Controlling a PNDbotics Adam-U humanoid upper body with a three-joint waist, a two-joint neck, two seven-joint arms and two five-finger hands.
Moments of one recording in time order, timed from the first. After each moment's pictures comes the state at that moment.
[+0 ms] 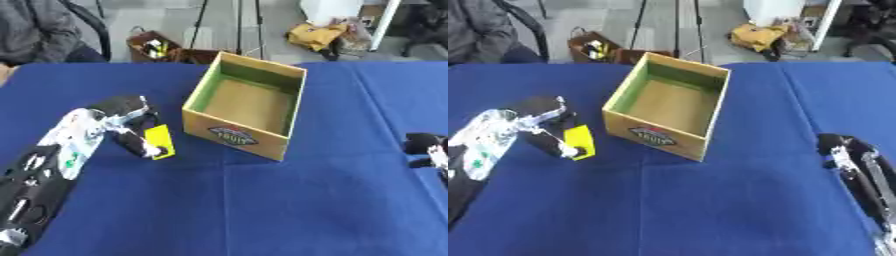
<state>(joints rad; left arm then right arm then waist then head) -0.60 0.50 -0.17 -1.26 -0.88 -0.14 -0.47 -0.18 -0.41 0.13 -1.68 0.17 -0.04 -0.07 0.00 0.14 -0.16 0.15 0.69</state>
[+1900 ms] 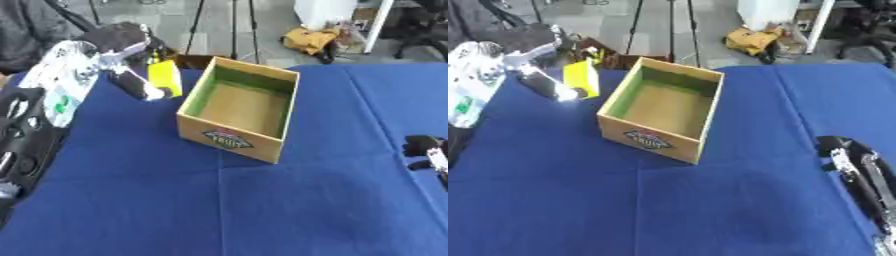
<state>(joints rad) -0.82 0.56 -0.17 -1.34 -0.90 -0.16 -0.48 -0.18 -0.41 0.14 -1.68 0.17 -0.04 -0.06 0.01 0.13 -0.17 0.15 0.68</state>
